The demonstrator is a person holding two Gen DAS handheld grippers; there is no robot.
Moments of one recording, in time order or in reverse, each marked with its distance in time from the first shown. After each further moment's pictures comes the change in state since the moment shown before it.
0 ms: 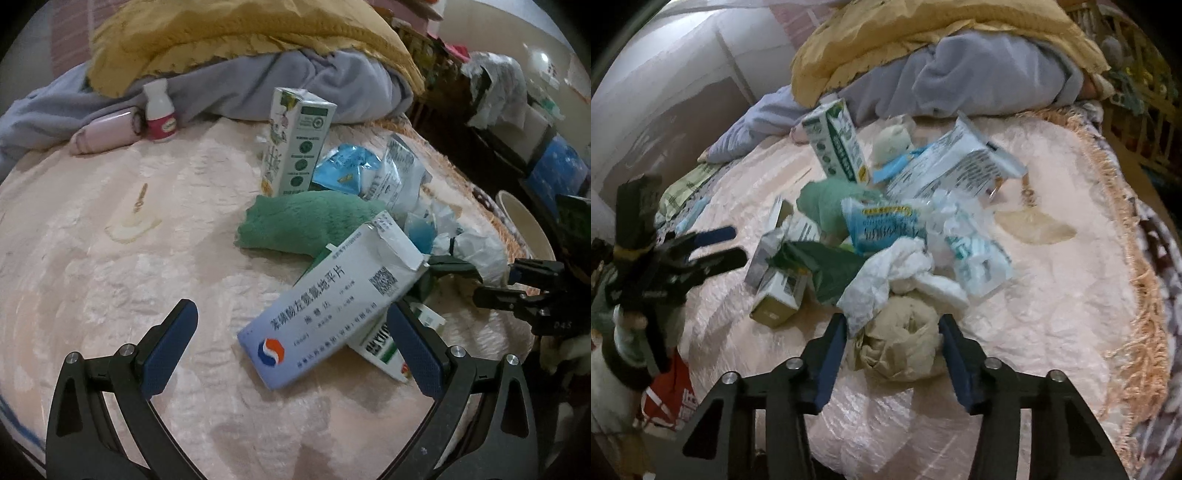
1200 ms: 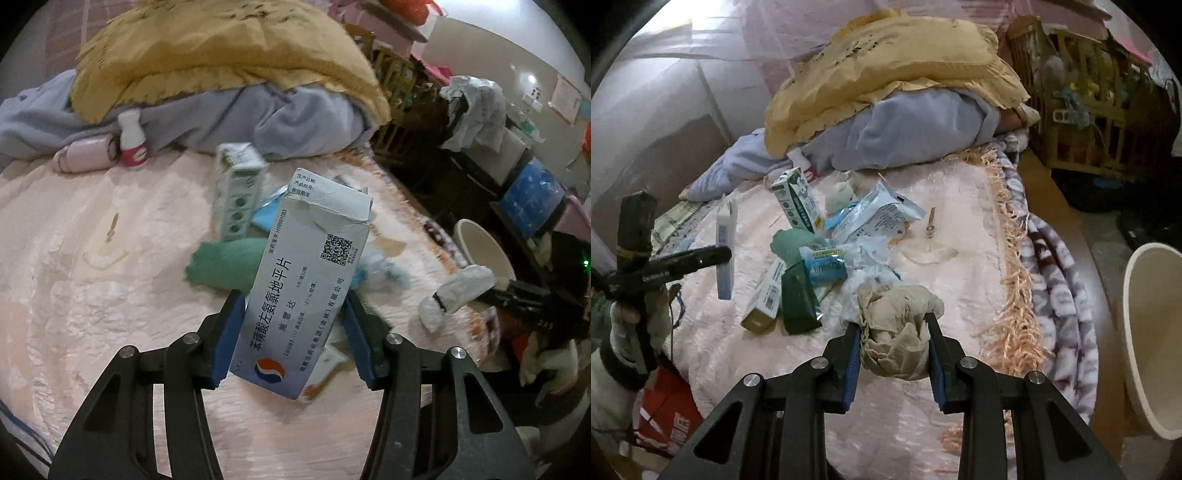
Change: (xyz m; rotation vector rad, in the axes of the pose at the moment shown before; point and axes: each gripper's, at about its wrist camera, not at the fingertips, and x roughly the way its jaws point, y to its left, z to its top) left arm -0.045 -0.042 0.032 -0.050 -0.057 -0.105; right arm -0.098 -0.043 -0.015 0.089 -0.152 -0.082
